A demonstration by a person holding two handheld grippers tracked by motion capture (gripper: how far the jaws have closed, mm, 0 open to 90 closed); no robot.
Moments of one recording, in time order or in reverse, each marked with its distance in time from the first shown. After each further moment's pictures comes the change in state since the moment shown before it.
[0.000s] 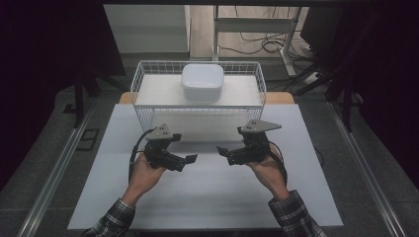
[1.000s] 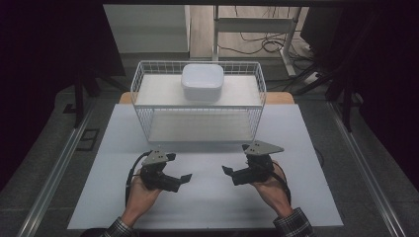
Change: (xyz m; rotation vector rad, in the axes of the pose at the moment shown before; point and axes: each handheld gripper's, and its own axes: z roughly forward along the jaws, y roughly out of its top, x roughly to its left) left arm -0.015 -0.061 -0.003 0.030 0.053 -0.021; right arm 0.010 -0.056 -0.006 0.023 -0.015 -0.031
